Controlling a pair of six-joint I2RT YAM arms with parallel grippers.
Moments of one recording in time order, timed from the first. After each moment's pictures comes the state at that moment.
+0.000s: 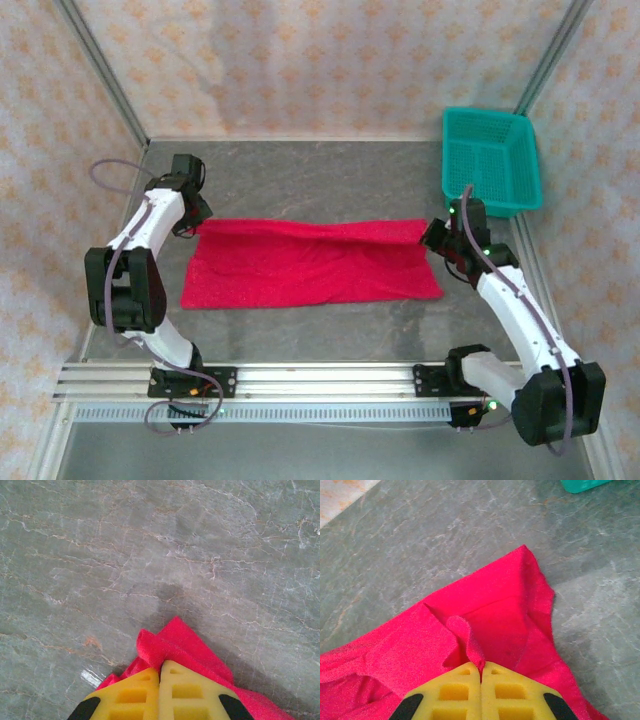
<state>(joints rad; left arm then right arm) 0.07 1.65 1.27 -0.85 -0.28 -0.59 0.15 1.02 0.81 -0.58 -0.03 0.60</state>
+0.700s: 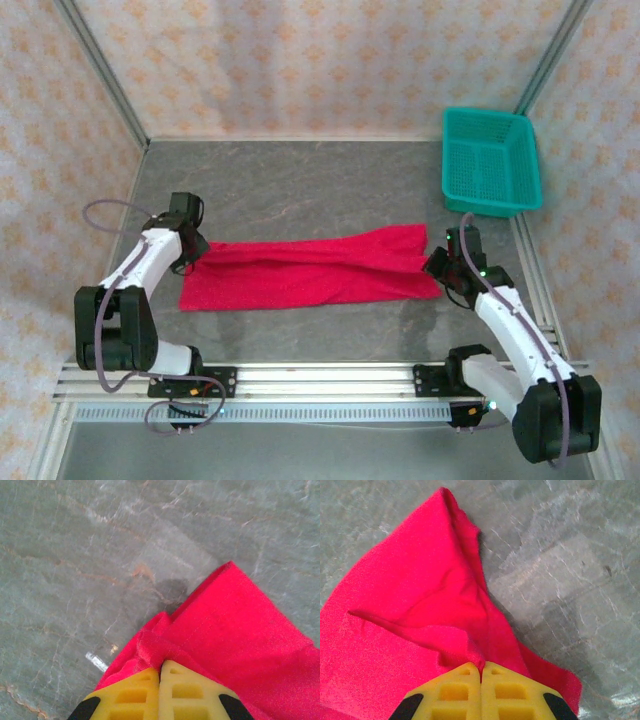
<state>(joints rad) 0.07 1.40 0.89 -0.76 -0.29 -0.67 0.14 0.93 0.59 -0.60 0.01 0.69</state>
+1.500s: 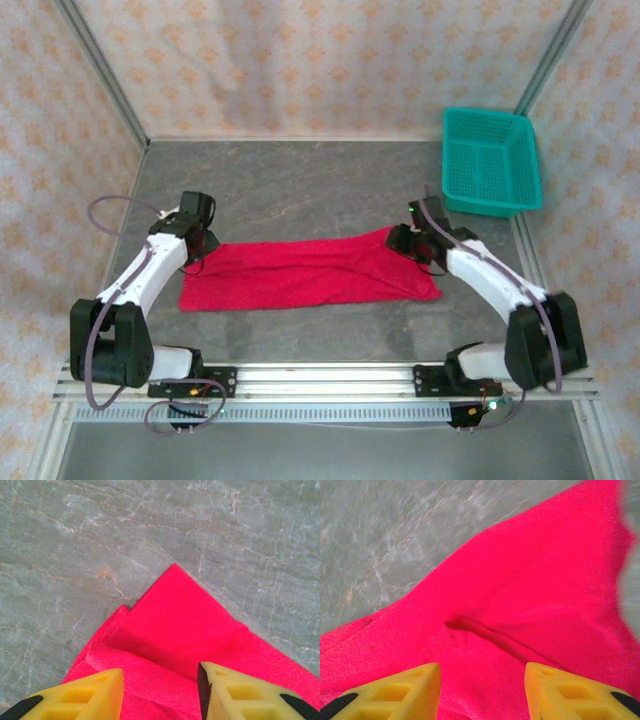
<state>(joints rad) -0.04 1.35 0.90 -0.75 -0.31 -0.73 0.34 1.37 0.86 -0.49 -0.08 0.66</state>
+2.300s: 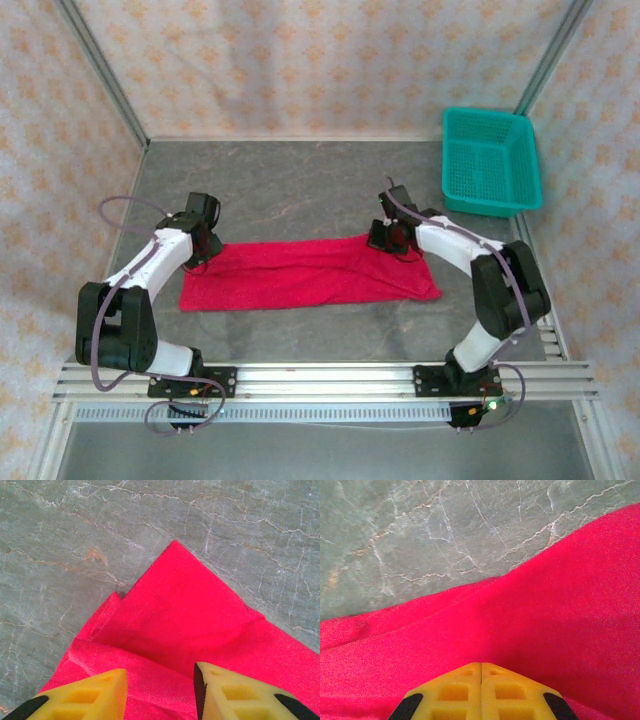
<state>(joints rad) -0.05 1.41 0.90 -0.75 -0.29 -0.73 0.41 1.62 1.02 -0.48 -0.13 0.64</state>
